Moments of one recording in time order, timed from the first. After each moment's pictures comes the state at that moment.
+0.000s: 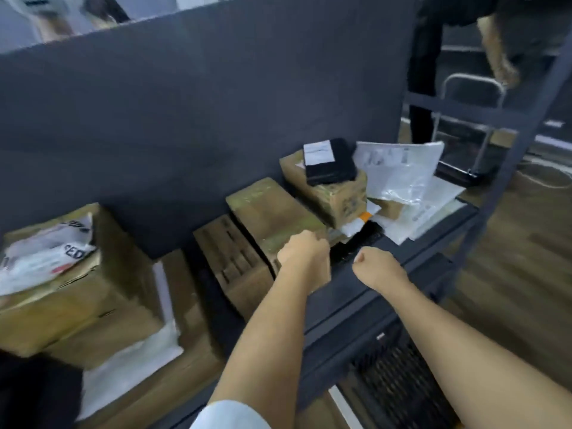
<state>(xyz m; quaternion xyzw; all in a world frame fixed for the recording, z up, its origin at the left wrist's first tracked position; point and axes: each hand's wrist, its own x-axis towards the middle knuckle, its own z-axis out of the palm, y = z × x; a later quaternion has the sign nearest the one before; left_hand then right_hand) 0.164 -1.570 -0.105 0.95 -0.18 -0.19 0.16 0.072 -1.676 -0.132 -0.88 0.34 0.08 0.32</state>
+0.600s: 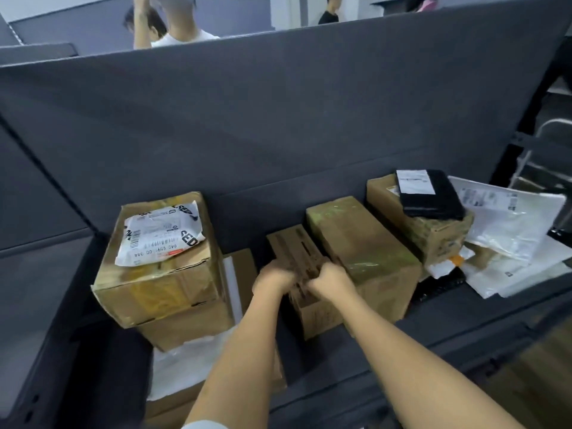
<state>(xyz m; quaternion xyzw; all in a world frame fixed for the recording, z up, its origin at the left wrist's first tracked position) 0.277 -1.384 -0.128 0.93 0.01 -0.23 0.28 0.222 -1.498 -0.135 -0.90 0.20 0.10 0.37</state>
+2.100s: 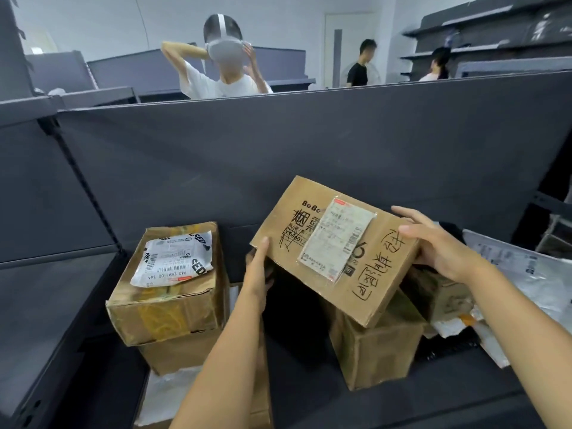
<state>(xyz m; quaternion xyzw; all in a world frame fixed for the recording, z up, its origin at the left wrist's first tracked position) 0.293 -1.374 -0.077 0.59 0.09 -0.08 0.80 0.219 -1.668 0.000 -0.75 0.01 0.00 0.66</state>
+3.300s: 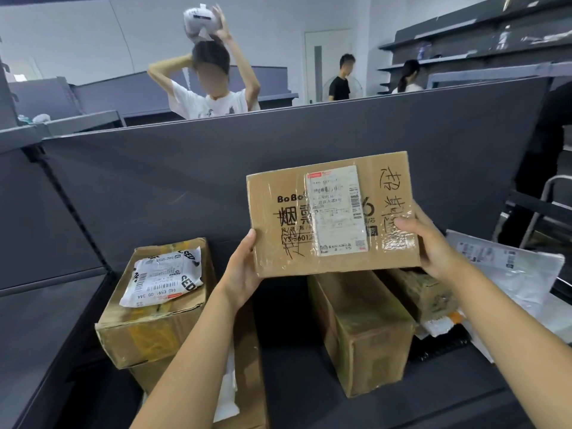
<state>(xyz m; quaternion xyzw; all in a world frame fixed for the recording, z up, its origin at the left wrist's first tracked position) 0.286 -1.357 -0.025 0.54 -0.16 -0.17 0.81 0.212 -1.672 0.005 -0.68 -0.08 -0.10 0.72</state>
